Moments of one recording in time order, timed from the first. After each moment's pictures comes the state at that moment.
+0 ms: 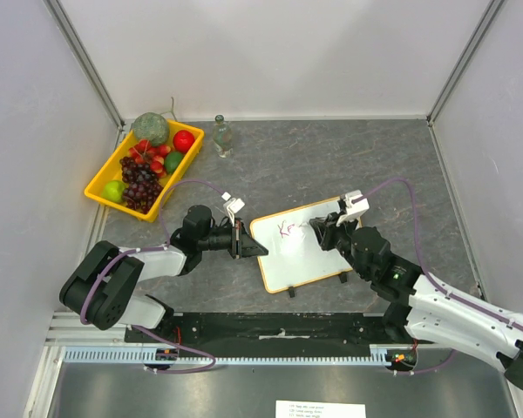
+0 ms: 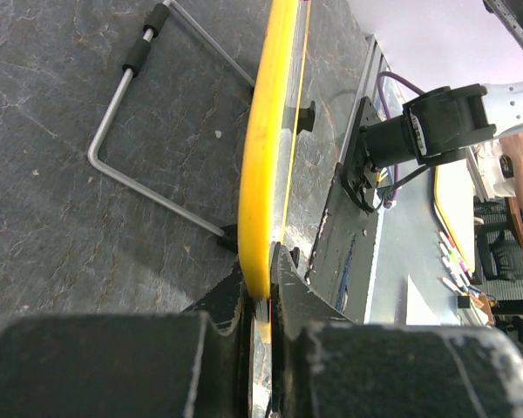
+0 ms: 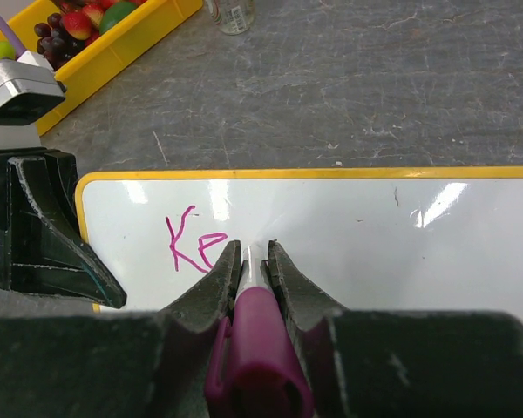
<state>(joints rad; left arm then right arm) -0.51 1.41 0.37 0.65 0.84 -0.57 0.90 0.77 0.46 0.11 0.40 0.34</state>
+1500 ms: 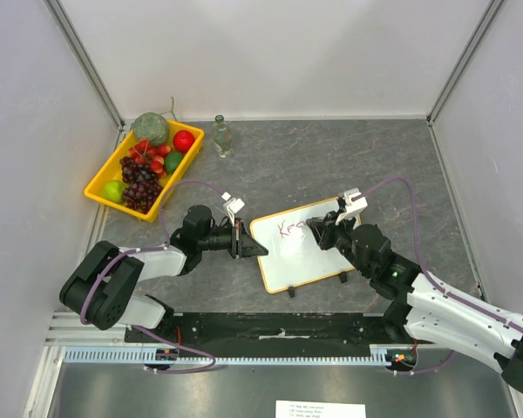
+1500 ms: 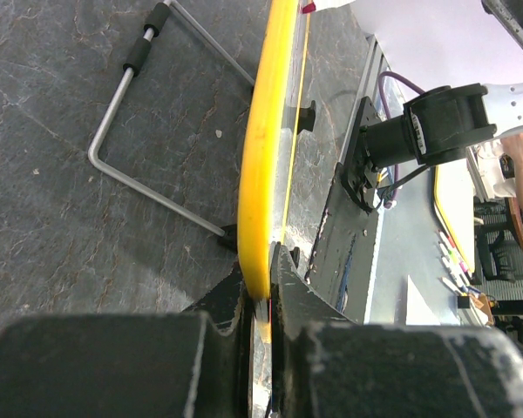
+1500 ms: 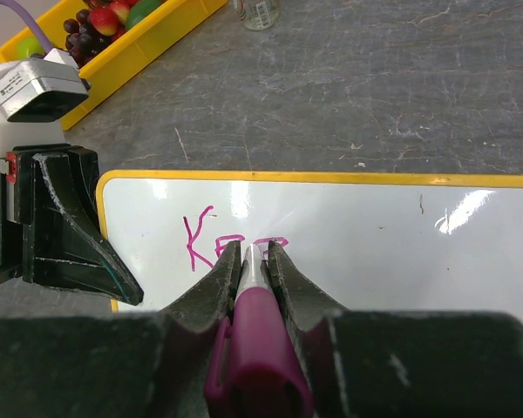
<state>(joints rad) -0.51 1.41 0.37 0.65 0.84 -0.57 0.86 0.79 0.46 0.15 0.31 0.35</state>
